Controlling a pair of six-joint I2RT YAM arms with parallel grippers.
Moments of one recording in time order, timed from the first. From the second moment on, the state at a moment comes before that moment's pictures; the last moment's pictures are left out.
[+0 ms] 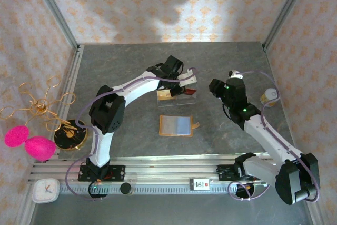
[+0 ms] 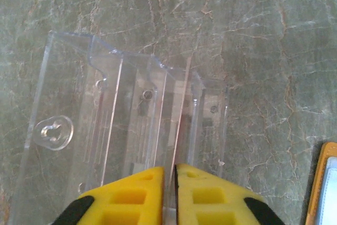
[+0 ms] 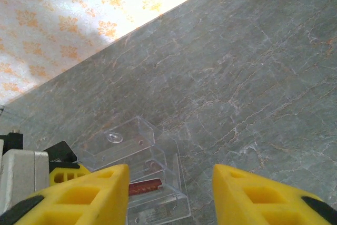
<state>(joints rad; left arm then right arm) -0.60 2.05 1.67 -0.59 0.26 0.60 0.33 1.05 0.69 -0.10 0.11 0.63</state>
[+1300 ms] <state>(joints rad) -0.59 0.88 0.45 0.15 0.04 -0.58 1.06 1.71 0.87 -0.15 0.30 0.50</state>
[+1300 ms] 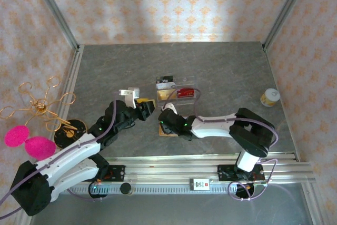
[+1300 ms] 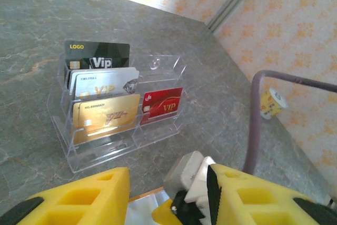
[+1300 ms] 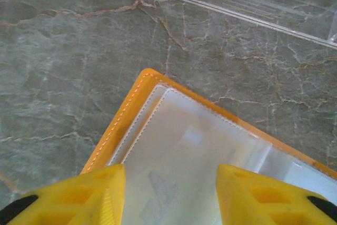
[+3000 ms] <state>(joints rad) -0.82 1.55 0.64 0.24 0.23 -0.73 0.97 1.03 0.45 0.00 0.31 0.80</state>
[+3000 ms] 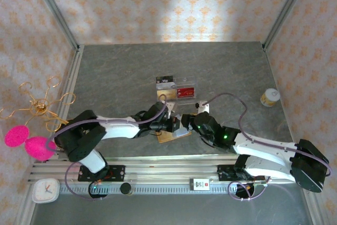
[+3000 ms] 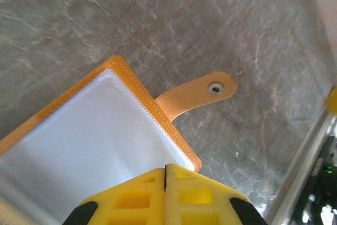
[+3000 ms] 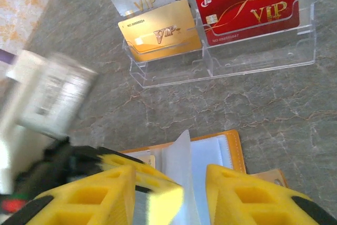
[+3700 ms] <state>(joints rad) -0.76 1.35 0.38 0.16 0.13 -0.75 0.96 1.52 0.65 0.04 -0.10 0.70</state>
